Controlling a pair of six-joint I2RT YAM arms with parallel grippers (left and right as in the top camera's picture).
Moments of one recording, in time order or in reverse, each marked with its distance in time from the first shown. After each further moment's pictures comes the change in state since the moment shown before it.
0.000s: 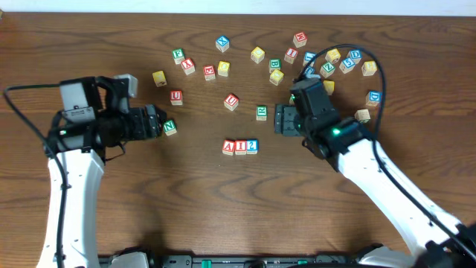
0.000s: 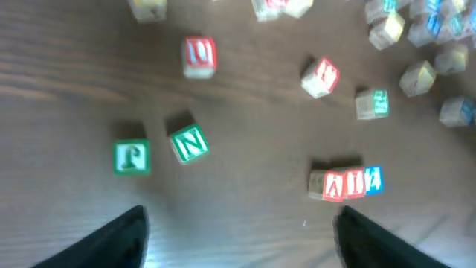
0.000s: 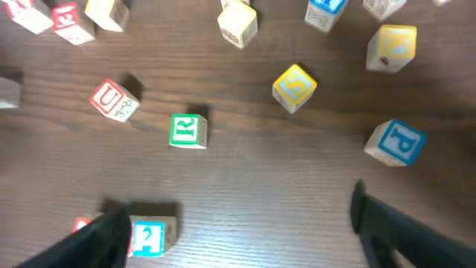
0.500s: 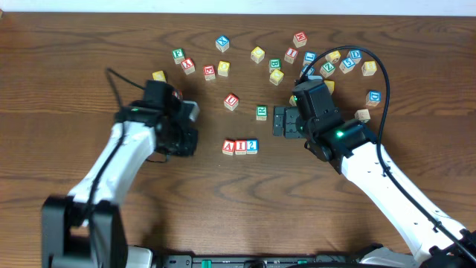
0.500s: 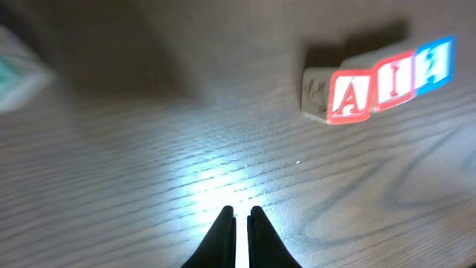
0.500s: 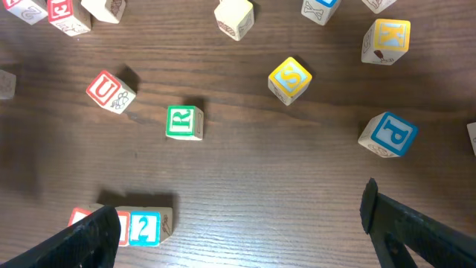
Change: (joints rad) left arm -0.332 0.305 -0.037 -0.030 -0.113 0.009; right arm 0.000 -0.013 0.000 -0.031 0.000 -0.008
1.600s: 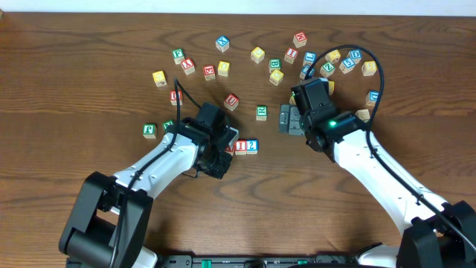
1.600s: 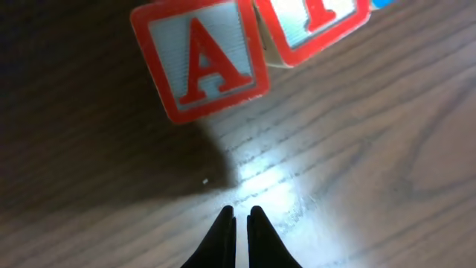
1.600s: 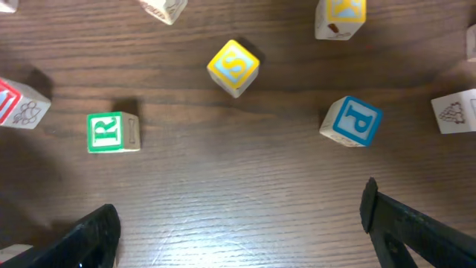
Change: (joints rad) left arm -0.280 0.058 -0.110 0.170 -0.071 -0.003; right arm -0.048 0.114 0.000 0.006 0.083 0.042
